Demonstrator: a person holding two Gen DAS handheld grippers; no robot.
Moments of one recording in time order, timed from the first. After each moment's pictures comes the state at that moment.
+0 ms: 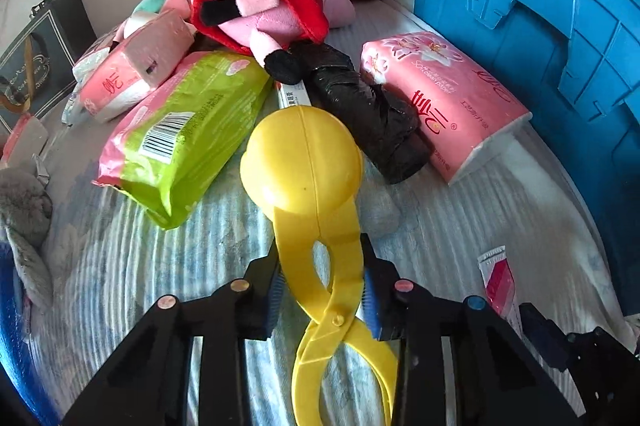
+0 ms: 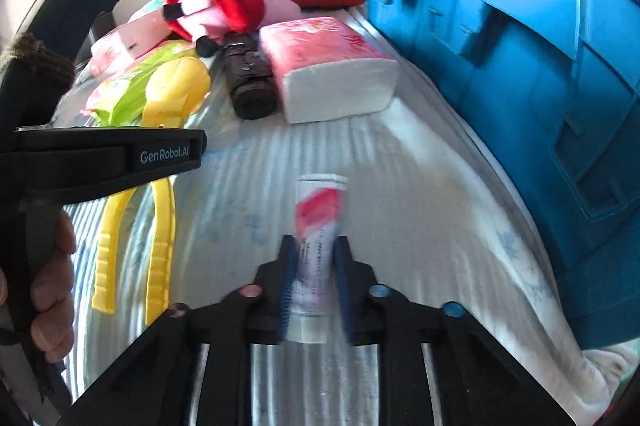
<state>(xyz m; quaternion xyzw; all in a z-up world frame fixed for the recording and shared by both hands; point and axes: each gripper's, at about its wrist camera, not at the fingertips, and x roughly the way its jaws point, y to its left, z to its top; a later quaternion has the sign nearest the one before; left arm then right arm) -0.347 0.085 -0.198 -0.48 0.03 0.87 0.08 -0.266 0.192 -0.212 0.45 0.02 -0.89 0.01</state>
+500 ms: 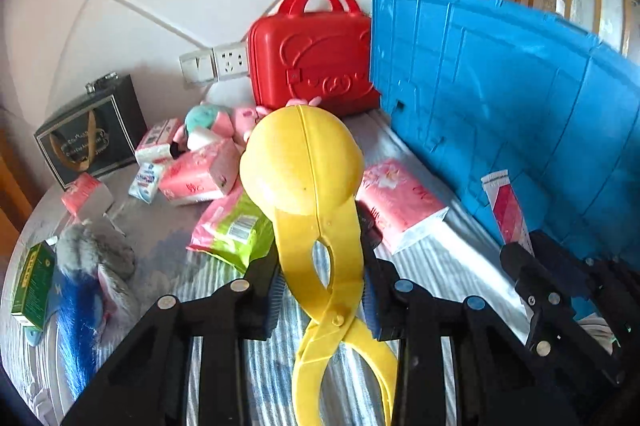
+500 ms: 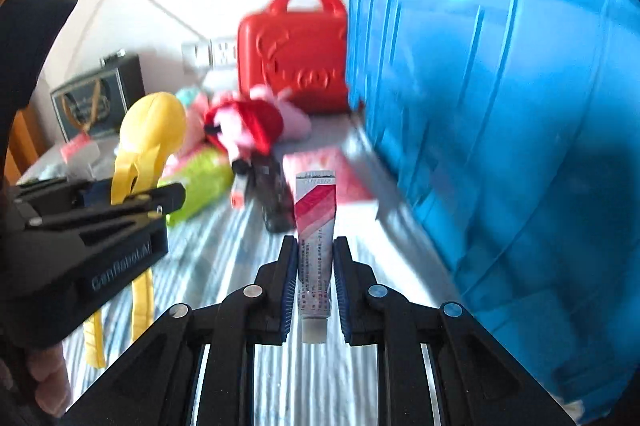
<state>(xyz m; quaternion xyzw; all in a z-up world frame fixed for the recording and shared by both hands) -0.272 0.071 -0.057 -0.34 0.02 0.93 0.08 -0.229 0.181 -0.081 0.30 0.04 -0.95 0.01</state>
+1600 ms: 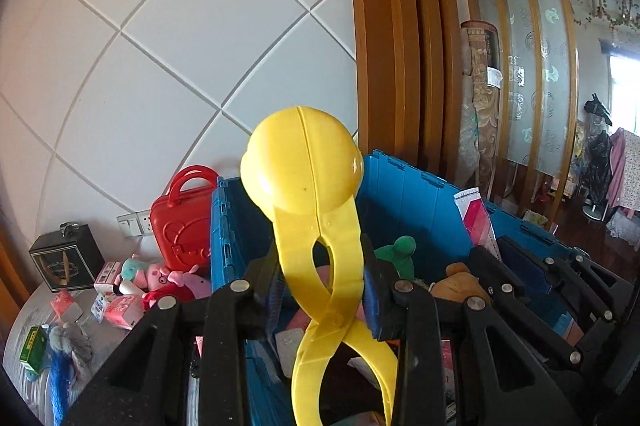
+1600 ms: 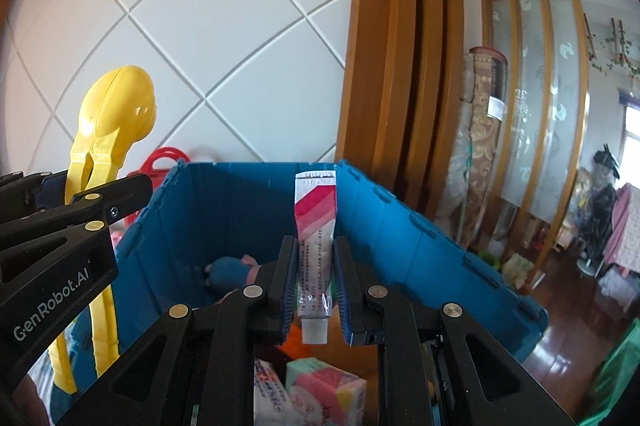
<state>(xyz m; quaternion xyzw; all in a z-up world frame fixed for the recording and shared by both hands) -0.207 0.359 0.143 -0.18 0.04 0.98 0.11 -0.200 0.468 0.098 0.17 0.04 -0.98 -0.06</state>
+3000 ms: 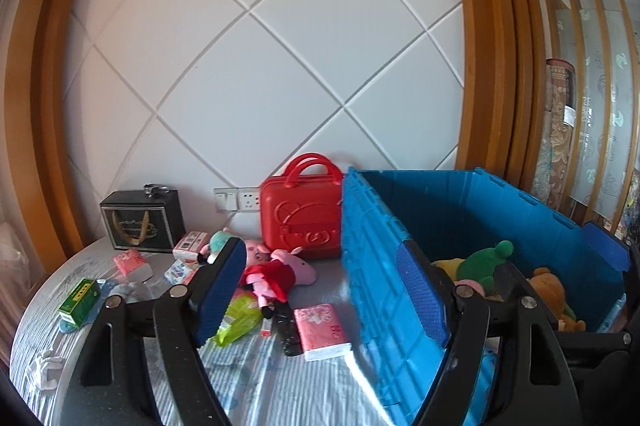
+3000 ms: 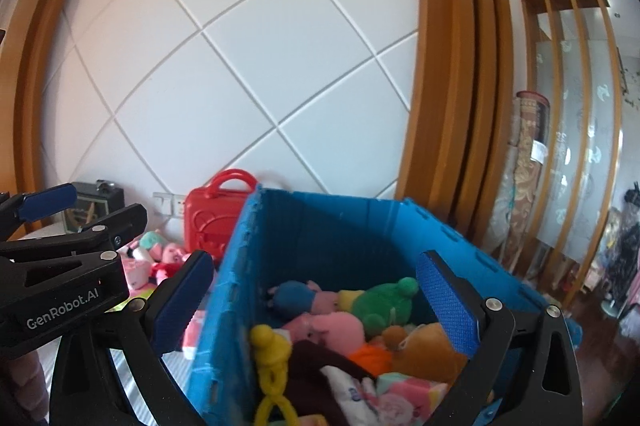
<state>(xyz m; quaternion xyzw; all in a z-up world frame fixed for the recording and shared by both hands) -0.163 0.184 0.125 -0.17 -0.03 0.99 -0.03 -0.170 0.346 0.112 0.12 0.08 -0.99 0.04</state>
